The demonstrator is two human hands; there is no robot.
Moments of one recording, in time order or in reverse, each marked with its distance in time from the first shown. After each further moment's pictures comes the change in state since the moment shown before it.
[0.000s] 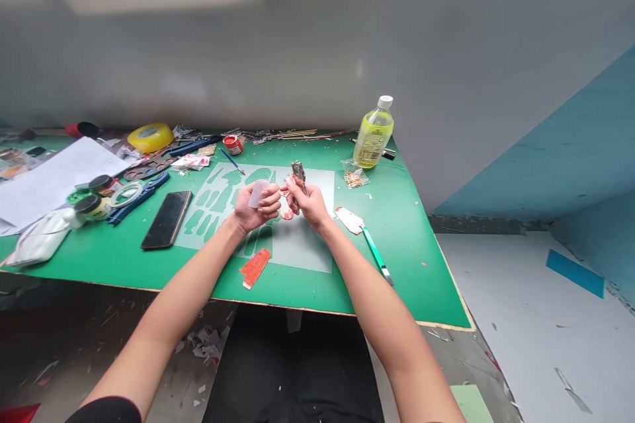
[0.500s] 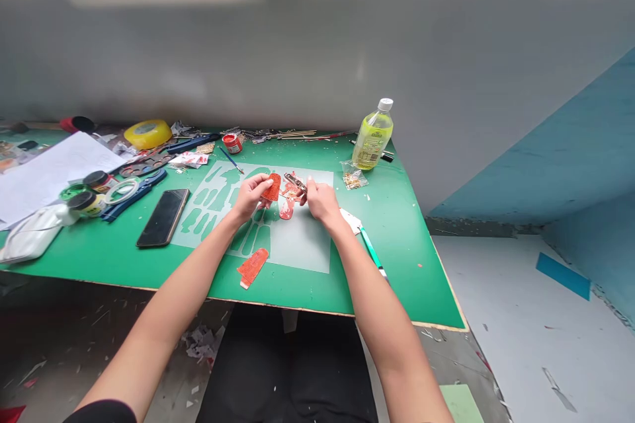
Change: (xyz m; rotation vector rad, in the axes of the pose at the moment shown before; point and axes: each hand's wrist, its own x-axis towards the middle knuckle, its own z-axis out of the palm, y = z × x) left_hand 0.018 -0.013 -0.017 0.335 0.304 0.320; right_hand 0.008 -0.002 -0.031 -0.653 0.190 0.093
